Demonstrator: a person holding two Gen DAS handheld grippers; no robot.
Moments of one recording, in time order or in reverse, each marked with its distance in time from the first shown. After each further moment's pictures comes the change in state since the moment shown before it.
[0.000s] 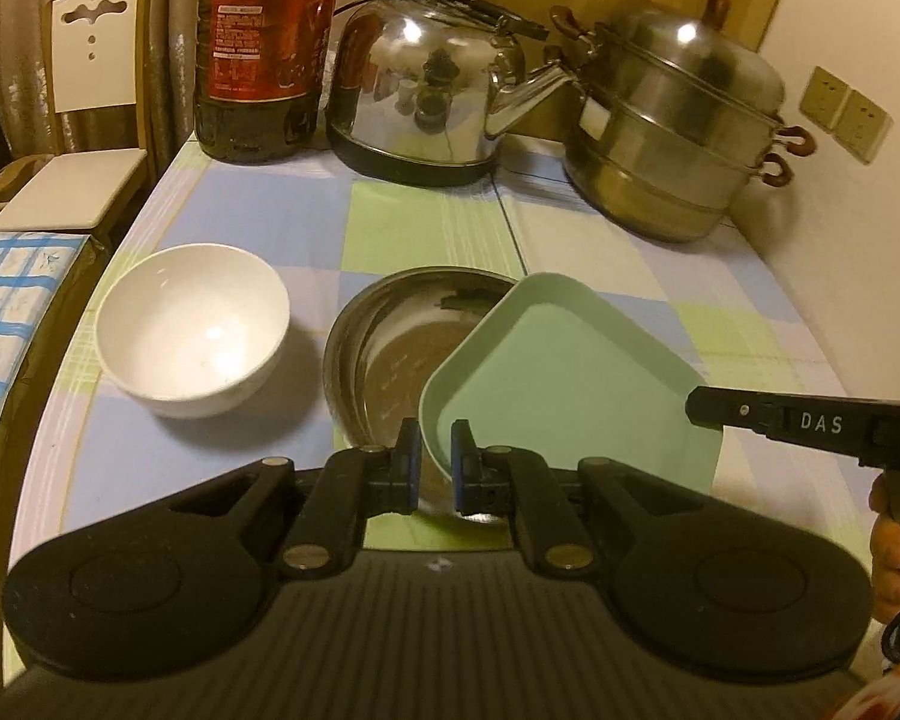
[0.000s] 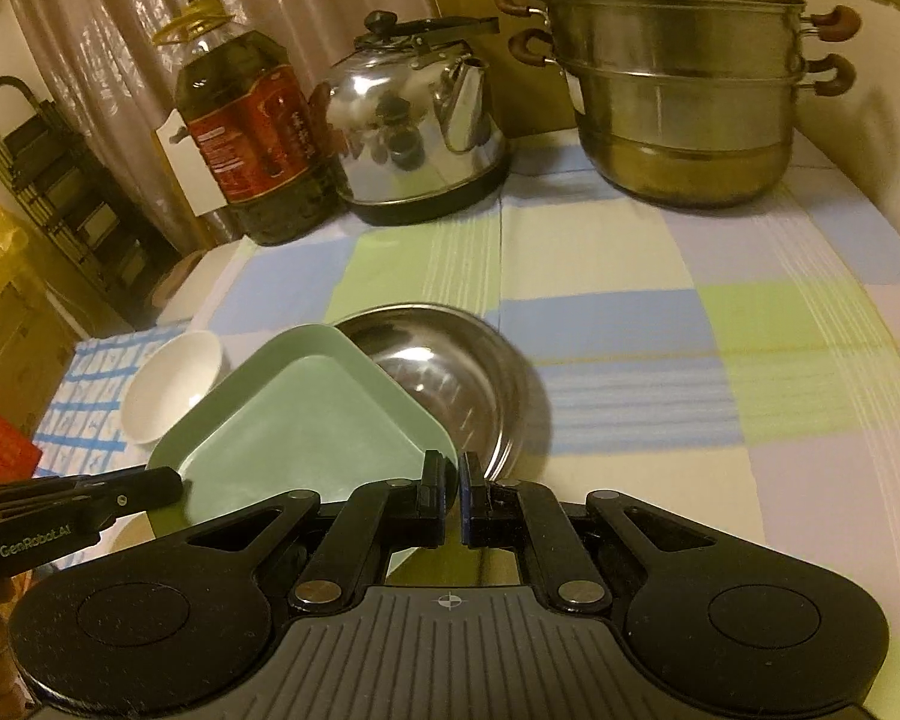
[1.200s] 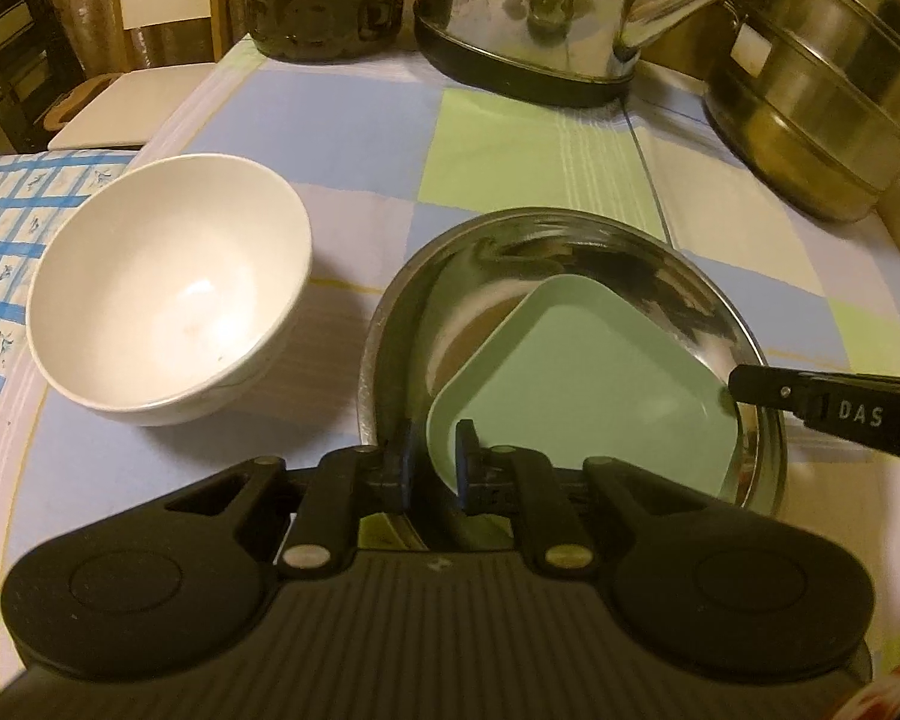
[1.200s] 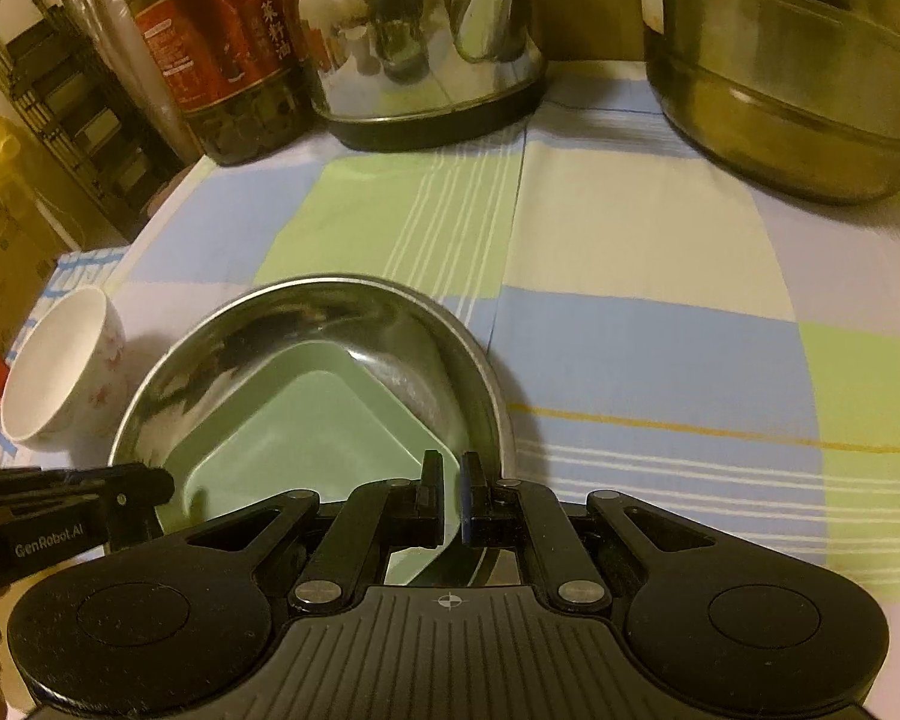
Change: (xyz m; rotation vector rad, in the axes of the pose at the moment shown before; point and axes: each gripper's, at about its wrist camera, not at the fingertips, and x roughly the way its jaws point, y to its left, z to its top) left arm 0.107 0.013 0.013 -0.105 0.142 0.192; right arm 0.122 -0.025 0.037 -0.097 0.142 0.025
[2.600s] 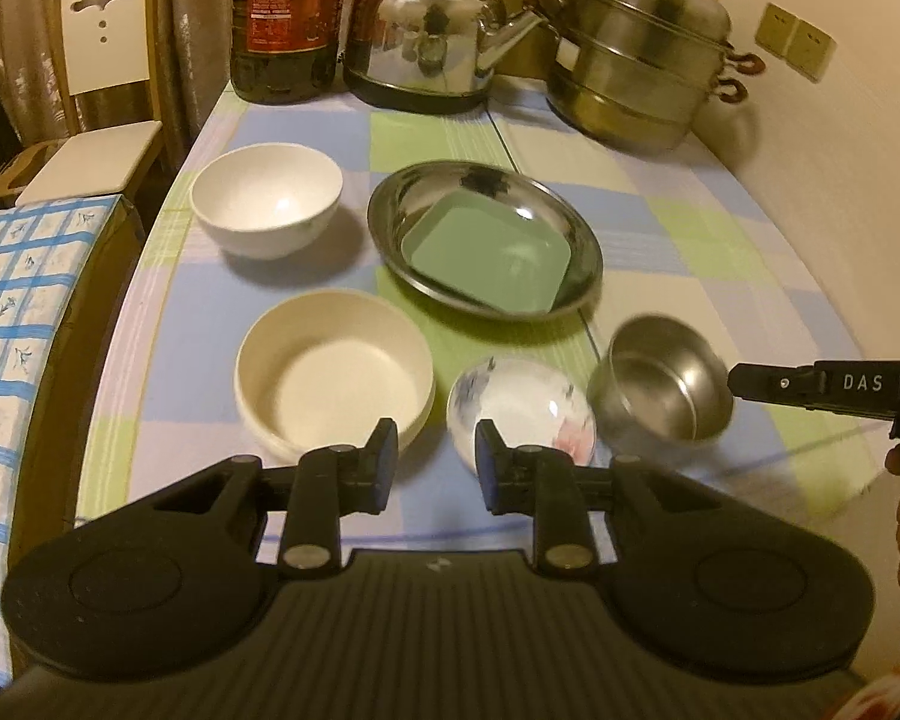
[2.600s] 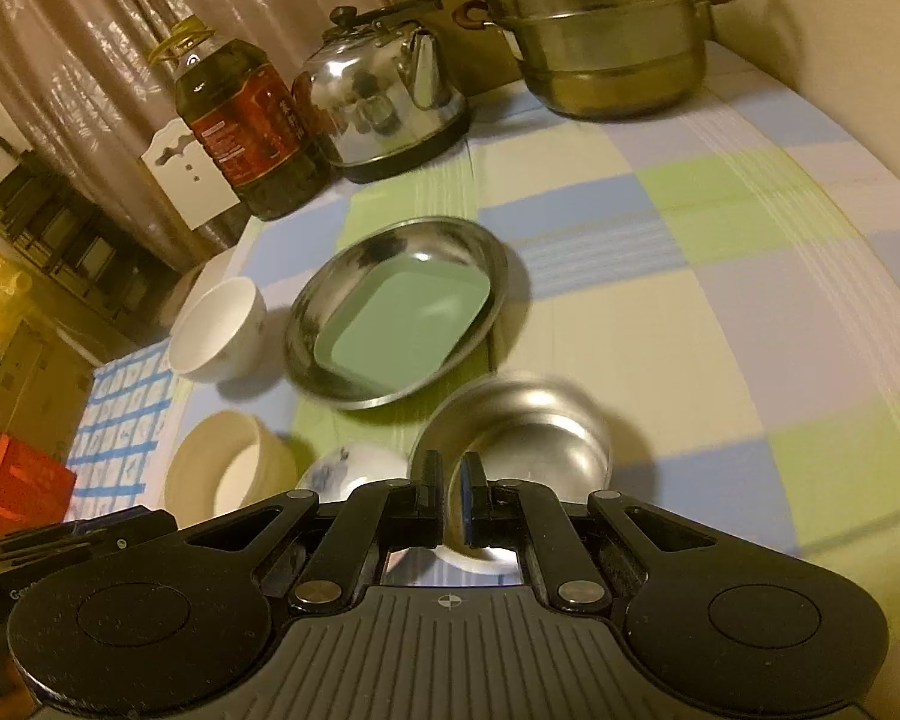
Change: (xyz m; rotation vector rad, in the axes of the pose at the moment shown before) left arm -0.185 0.050 -0.131 0.179 -0.073 -0.175; right arm -0.189 0.070 -0.161 0.280 -0.144 -0.018
